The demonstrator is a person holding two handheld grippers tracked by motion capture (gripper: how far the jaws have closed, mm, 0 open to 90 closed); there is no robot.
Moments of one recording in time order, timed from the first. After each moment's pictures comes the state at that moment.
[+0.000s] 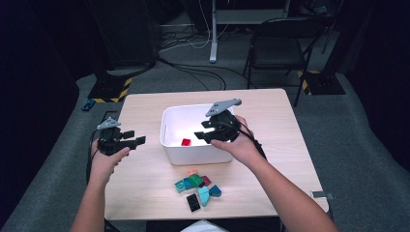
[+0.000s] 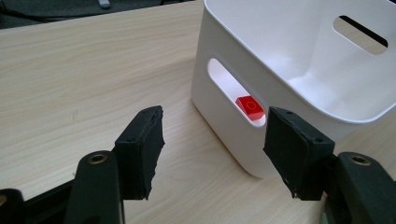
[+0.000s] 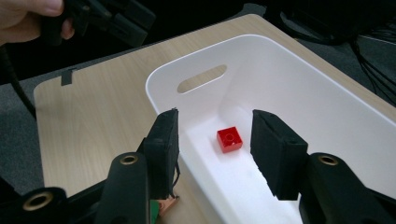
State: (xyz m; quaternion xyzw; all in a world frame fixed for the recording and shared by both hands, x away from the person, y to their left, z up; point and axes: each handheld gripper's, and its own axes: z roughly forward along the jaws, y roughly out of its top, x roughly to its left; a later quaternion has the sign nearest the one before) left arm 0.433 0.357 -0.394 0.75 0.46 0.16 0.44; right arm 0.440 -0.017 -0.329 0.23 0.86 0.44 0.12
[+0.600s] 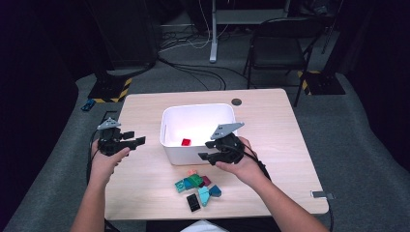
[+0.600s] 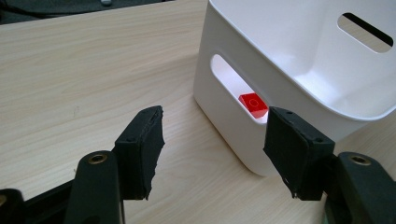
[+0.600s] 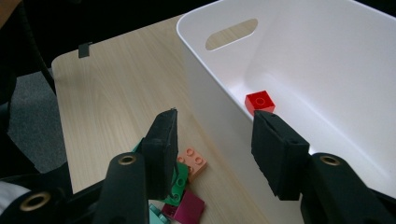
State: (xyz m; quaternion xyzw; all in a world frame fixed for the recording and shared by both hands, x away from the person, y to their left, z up) left arm 0.434 0.358 -0.397 0.75 0.47 0.16 0.43; right arm 0.406 -0.027 -0.376 0.23 0.86 0.44 0.09
